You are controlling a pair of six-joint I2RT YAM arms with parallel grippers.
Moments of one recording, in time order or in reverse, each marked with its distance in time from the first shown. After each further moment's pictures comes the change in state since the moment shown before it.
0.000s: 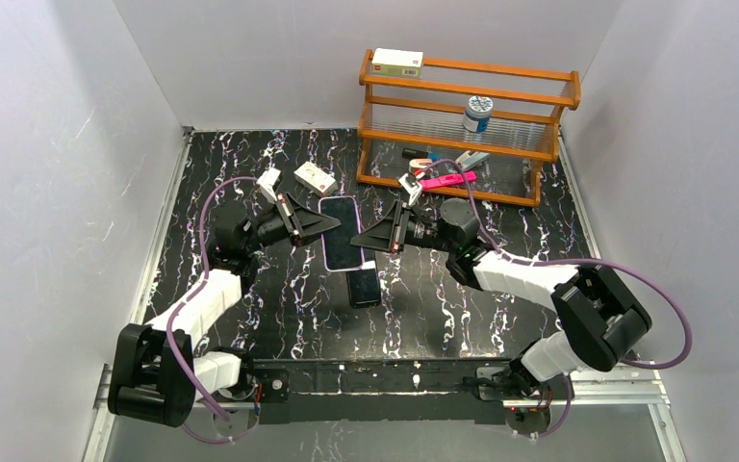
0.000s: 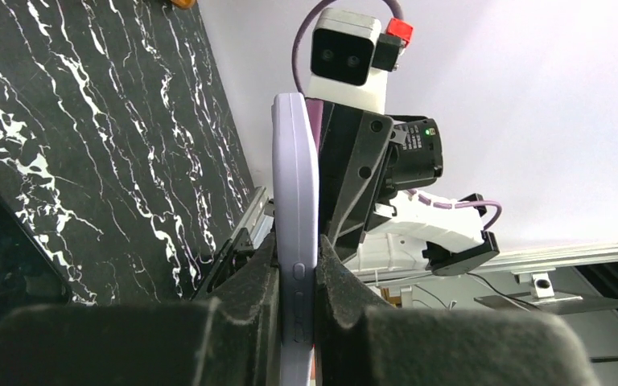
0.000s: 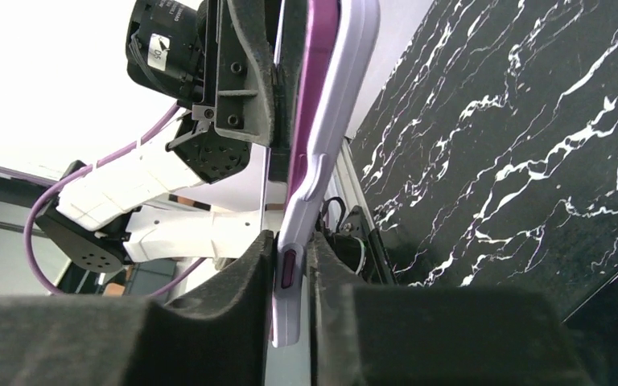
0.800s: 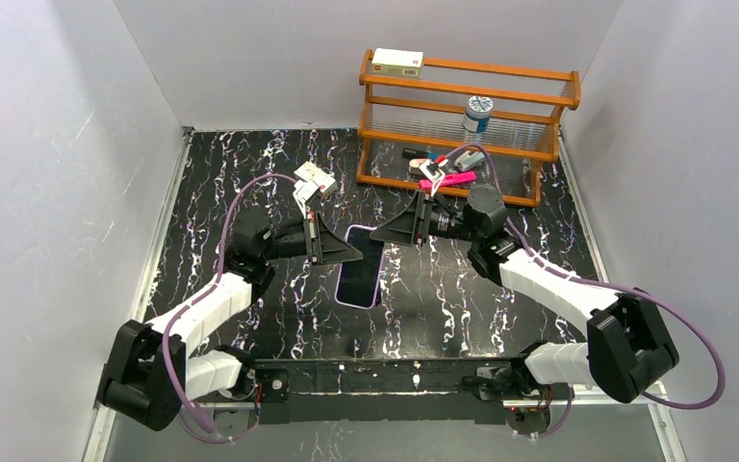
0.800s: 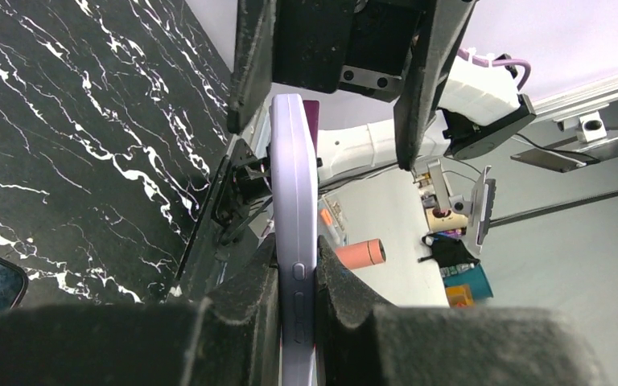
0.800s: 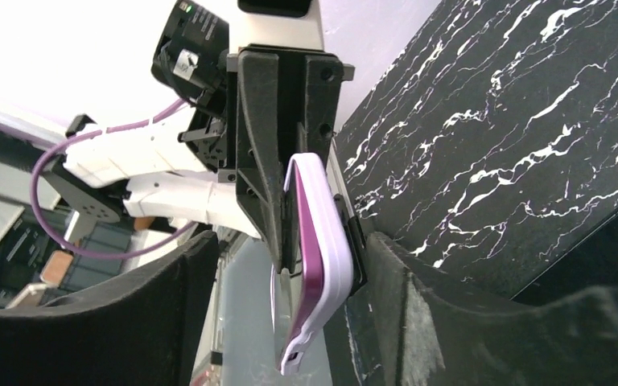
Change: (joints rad) left arm -0.198 -0.018 0.000 0.017 0.128 0.182; right arm -0.119 -0.193 0.024 -0.213 -0.129 -0.159
